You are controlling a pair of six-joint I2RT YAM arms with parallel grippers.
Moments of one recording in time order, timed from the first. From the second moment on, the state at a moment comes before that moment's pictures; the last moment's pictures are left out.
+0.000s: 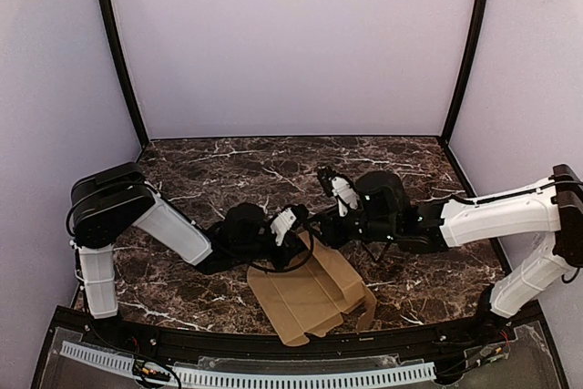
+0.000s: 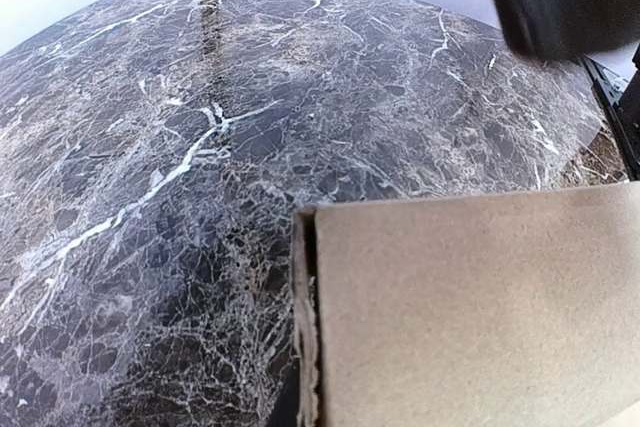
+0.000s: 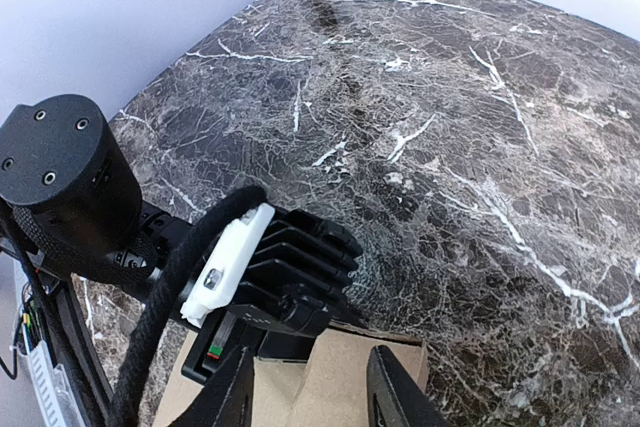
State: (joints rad) left arm -0.95 1.98 0.80 0.76 0.20 -0.02; right arm 1.03 1.48 0.79 0.20 0.03 0.36
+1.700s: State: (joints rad) left arm -0.95 1.66 0.75 0.72 0.80 -0.12; right arm 1.10 1.05 0.58 0.08 -0.28 0.17
